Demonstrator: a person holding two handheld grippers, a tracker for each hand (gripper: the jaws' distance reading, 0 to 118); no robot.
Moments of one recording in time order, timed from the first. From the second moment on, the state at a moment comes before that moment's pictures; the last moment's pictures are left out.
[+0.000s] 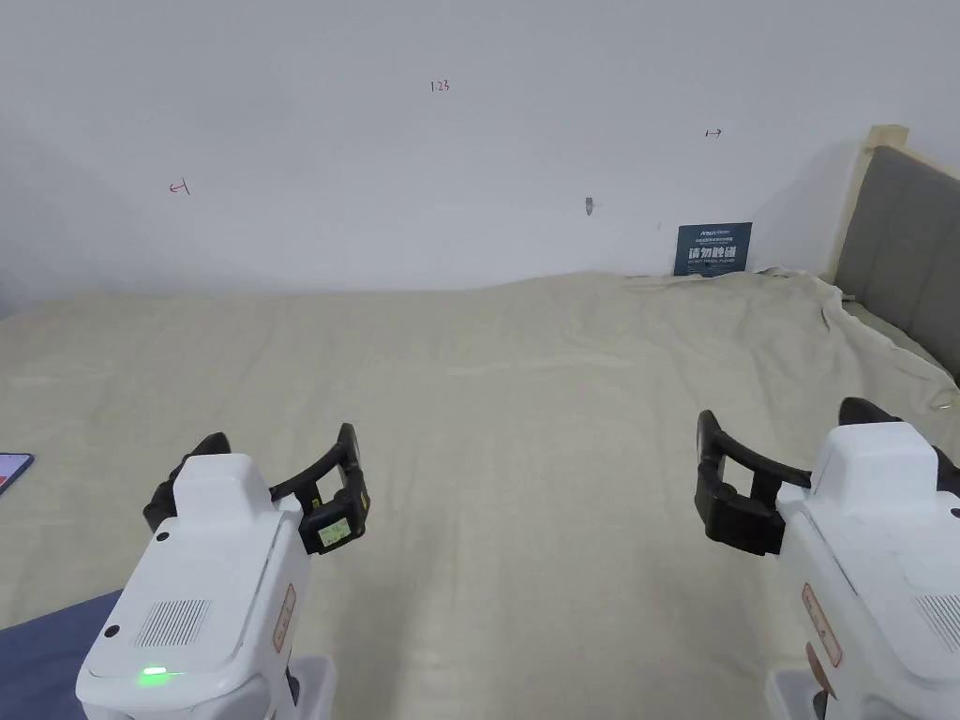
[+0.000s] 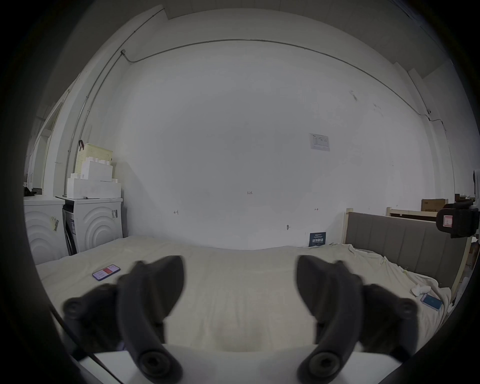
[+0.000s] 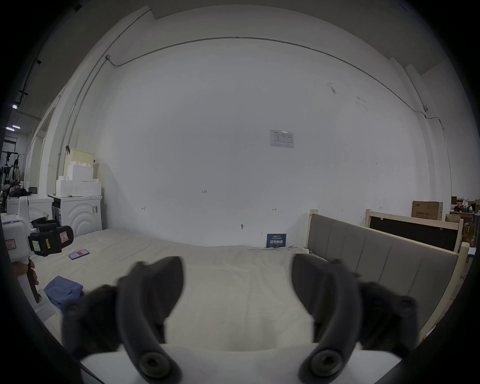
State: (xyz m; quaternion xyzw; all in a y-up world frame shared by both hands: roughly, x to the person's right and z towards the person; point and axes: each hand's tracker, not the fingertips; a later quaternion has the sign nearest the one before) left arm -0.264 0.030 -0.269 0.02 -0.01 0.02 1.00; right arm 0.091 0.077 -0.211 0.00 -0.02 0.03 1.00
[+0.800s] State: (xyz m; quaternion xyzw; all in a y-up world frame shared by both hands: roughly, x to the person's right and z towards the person) left arm -0.267 0.036 -0.262 0.04 0.00 0.00 1.00; right arm 0.098 0.063 -0.213 0.00 -0.03 0.03 1.00
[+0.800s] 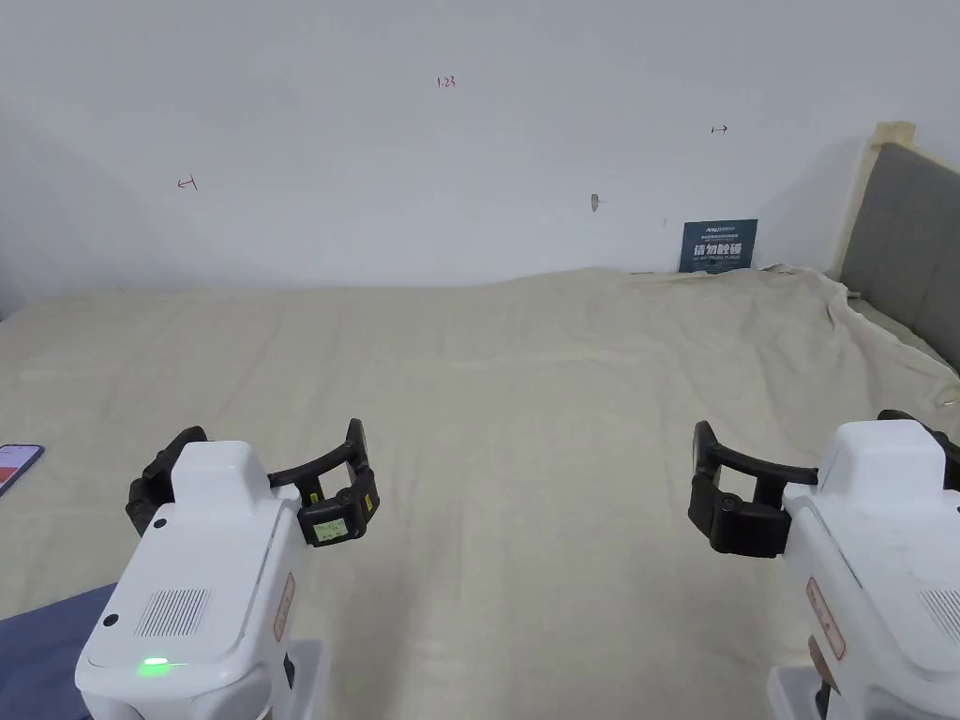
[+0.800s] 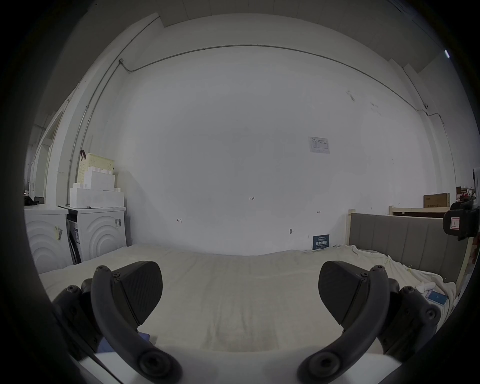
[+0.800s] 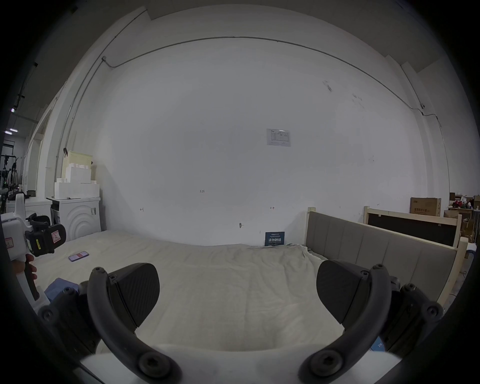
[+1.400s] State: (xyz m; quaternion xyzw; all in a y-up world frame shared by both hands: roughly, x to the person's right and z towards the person) left arm -0.267 0.034 -0.262 0.03 0.00 0.00 1.00; right arm 0.094 0.070 -0.210 0.00 -0.02 0.02 1.00
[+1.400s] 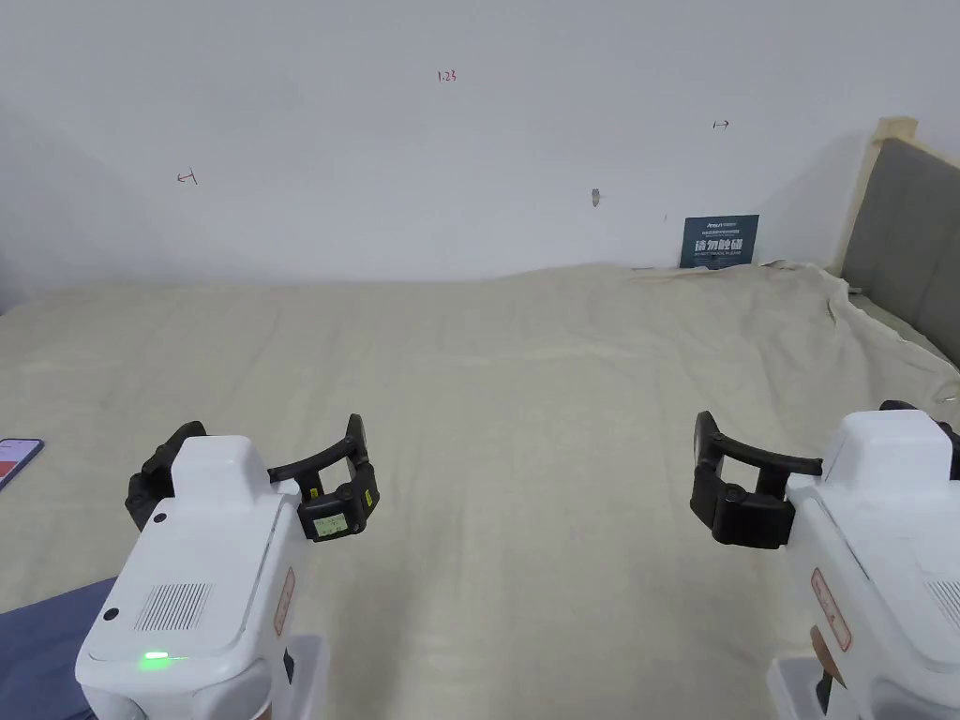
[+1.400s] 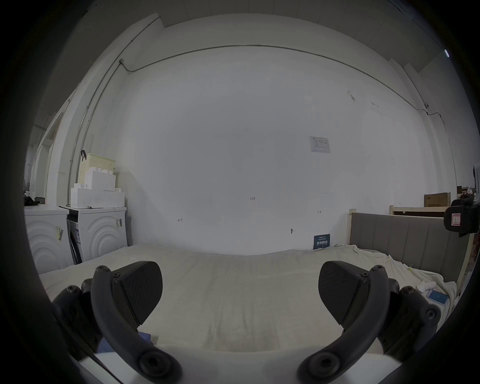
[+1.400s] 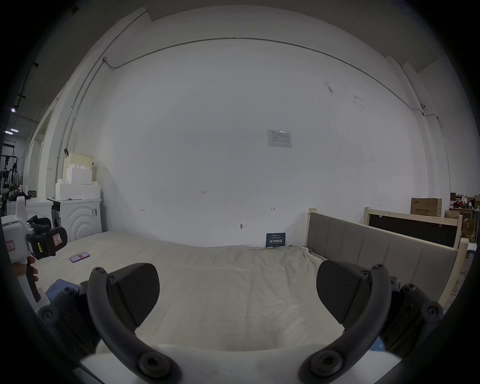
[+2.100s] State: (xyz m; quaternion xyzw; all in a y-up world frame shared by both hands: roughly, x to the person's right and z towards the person) left arm -0.265 0.035 -0.264 0.04 0.00 -0.01 1.00; right arm 0.095 0.075 -0.212 0.01 -0.02 0.02 1.00
